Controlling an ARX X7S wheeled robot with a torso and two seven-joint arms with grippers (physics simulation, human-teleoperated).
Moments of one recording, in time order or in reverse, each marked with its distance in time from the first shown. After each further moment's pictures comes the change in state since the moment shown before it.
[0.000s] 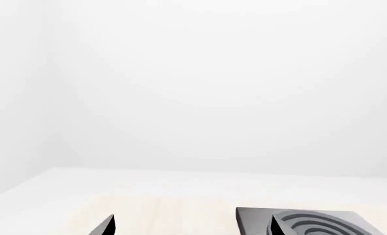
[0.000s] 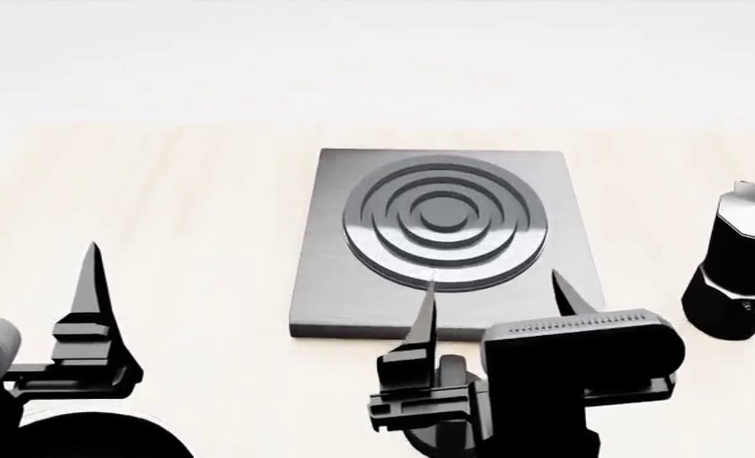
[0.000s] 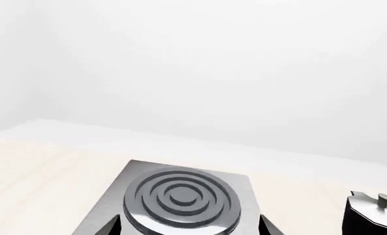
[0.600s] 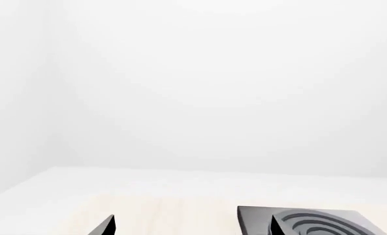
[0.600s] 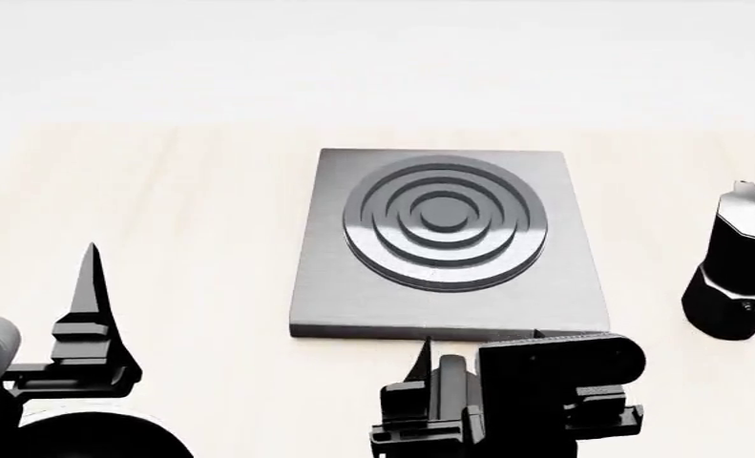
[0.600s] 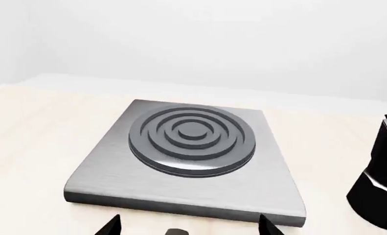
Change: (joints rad) left arm -0.001 -0.010 0.003 -0.014 -0.010 0.013 -0.010; right arm 0.012 -0.033 0.006 0.180 0.064 0.051 -0.010
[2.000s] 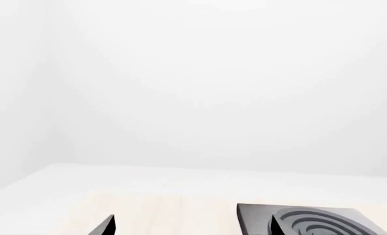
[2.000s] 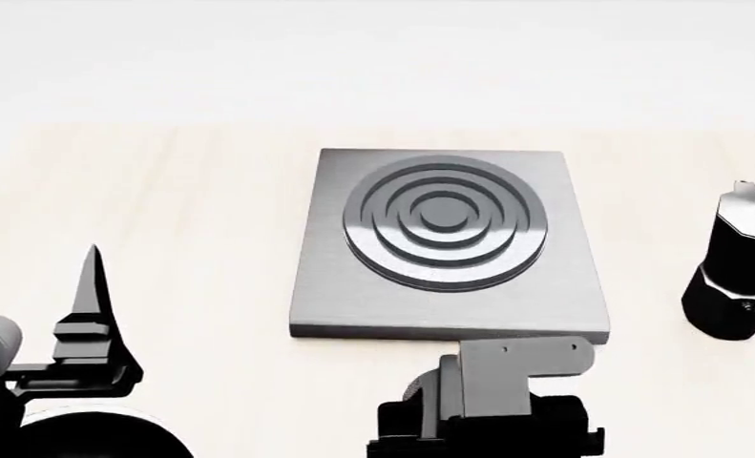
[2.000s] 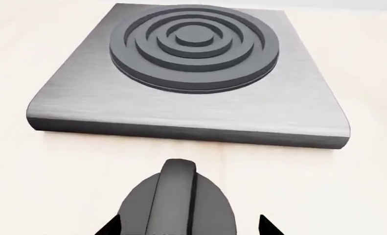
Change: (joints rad) left arm -0.004 -0.019 0.012 -0.019 -0.029 0.017 -0.020; right arm 0.149 -0.063 -0.023 0.348 0.063 0.121 0.019
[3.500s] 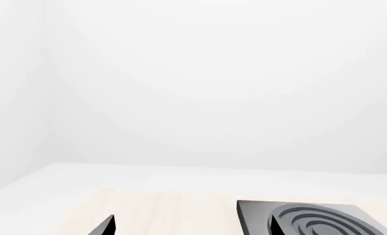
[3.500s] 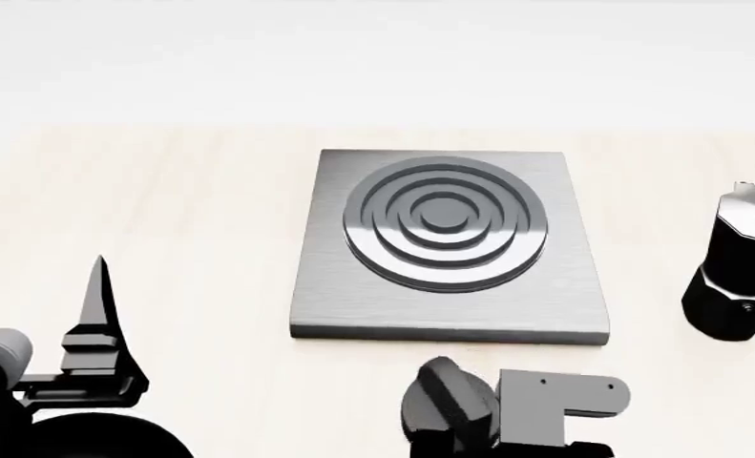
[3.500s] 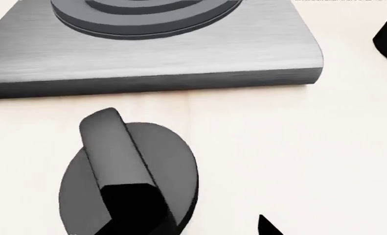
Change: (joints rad) left arm 0.021 -0.017 0.033 -0.030 0.002 0.060 -0.020; right arm -0.035 0.023 0.066 0.045 0.100 0.041 0.072
